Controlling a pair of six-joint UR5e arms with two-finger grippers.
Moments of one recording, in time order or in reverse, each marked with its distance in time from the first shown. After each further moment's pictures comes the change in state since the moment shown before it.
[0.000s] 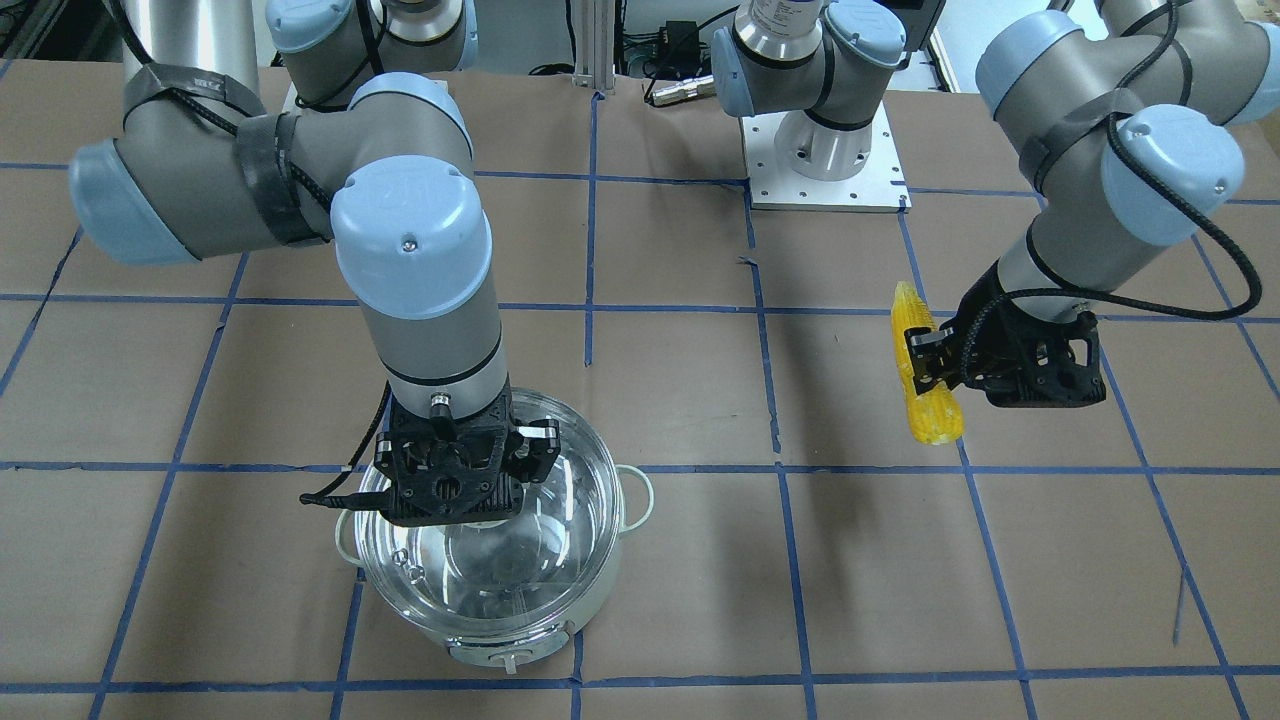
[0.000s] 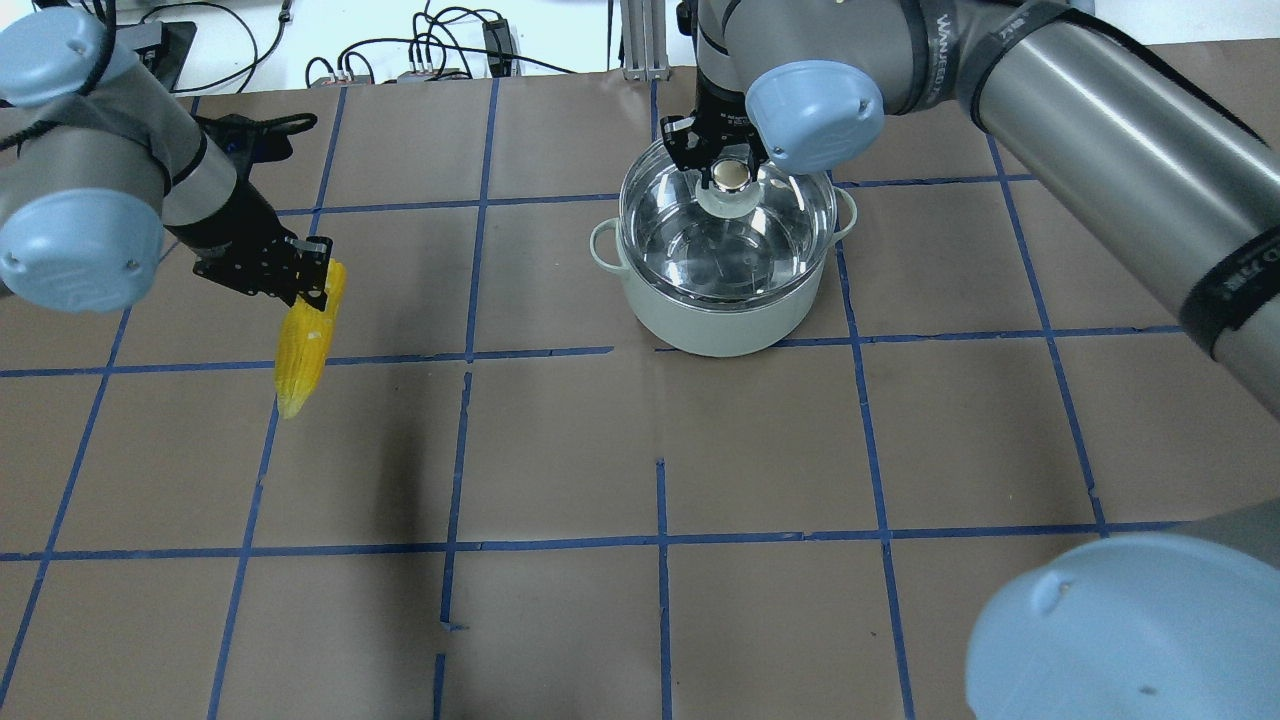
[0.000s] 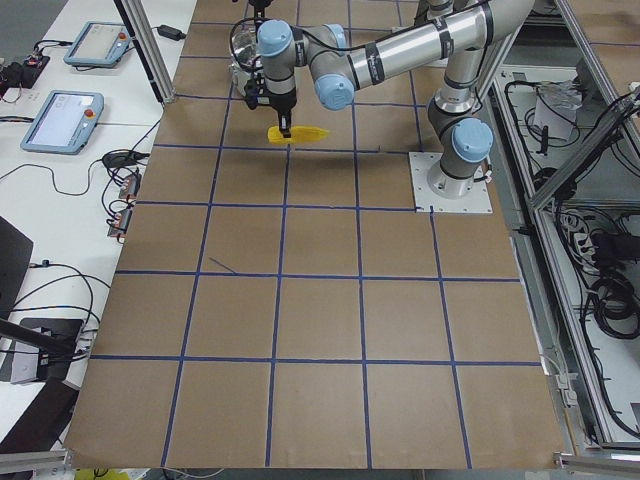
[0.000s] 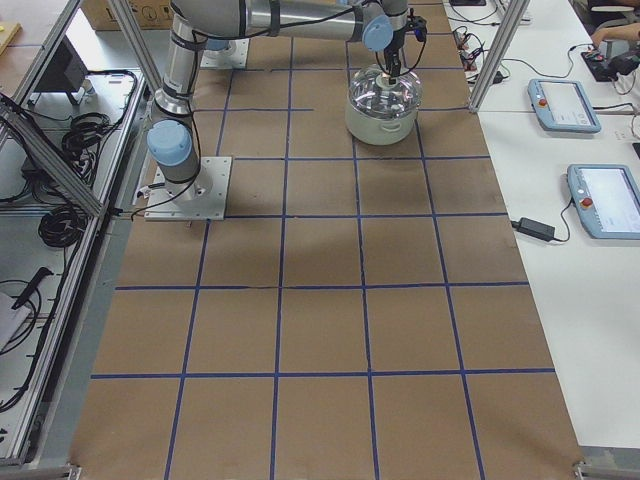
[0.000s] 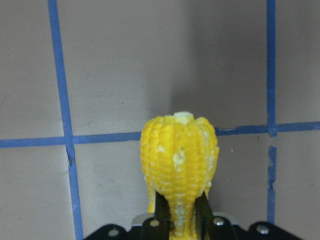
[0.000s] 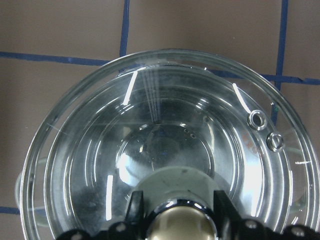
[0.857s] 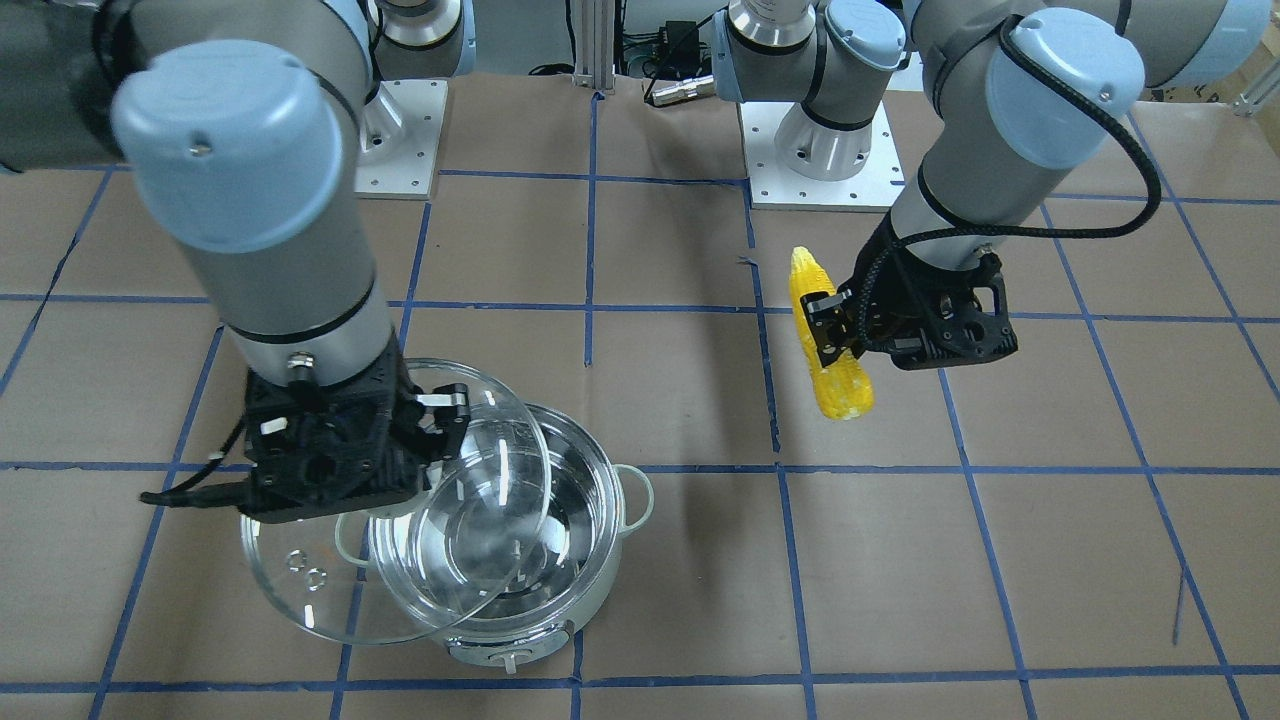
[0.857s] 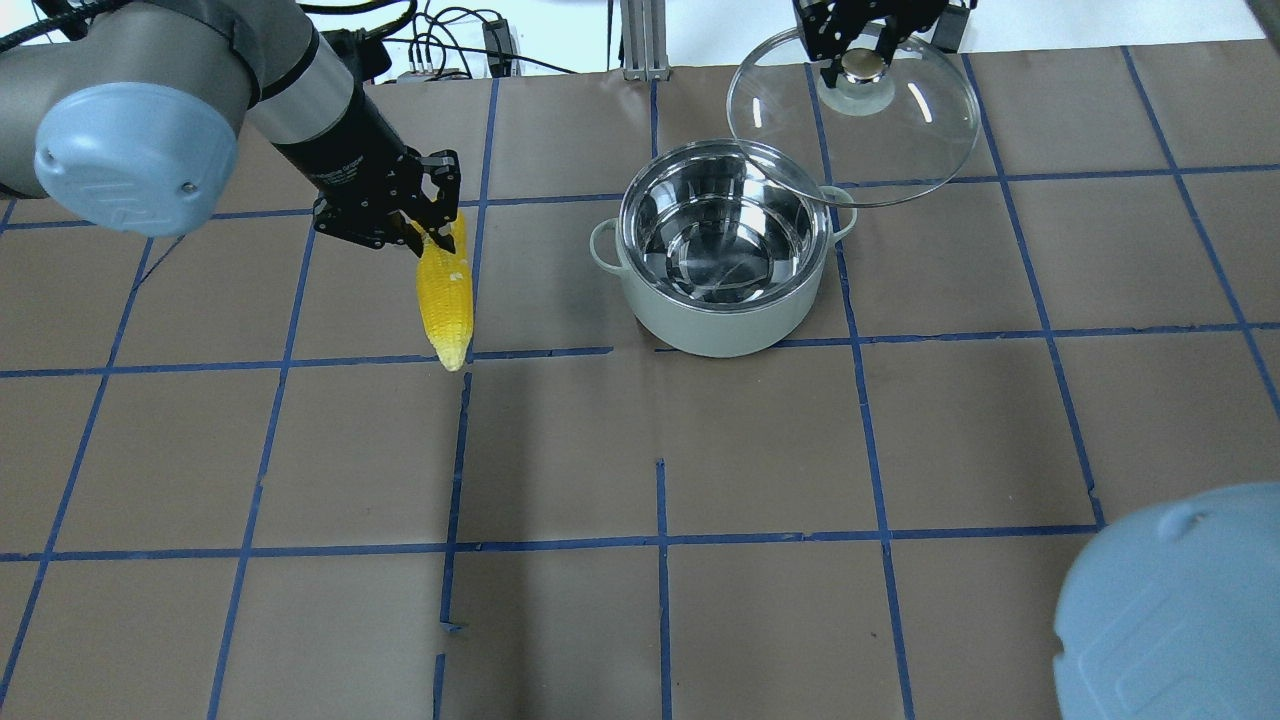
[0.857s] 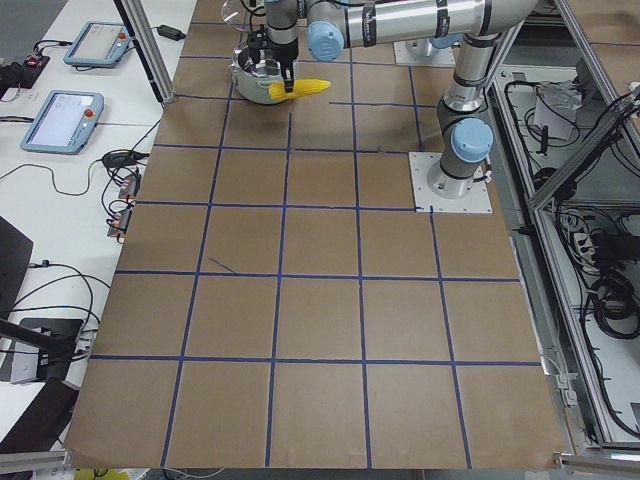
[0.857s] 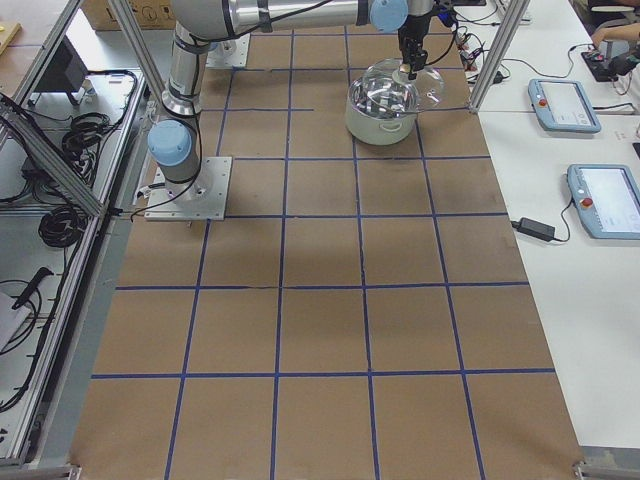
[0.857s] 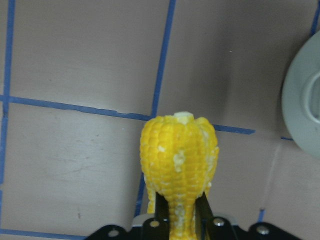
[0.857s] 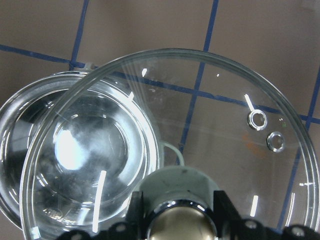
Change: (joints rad) left arm -0.194 0.006 0.086 -0.054 -0.188 -0.390; right arm -0.202 -0.056 -0.152 0.223 0.021 -0.337
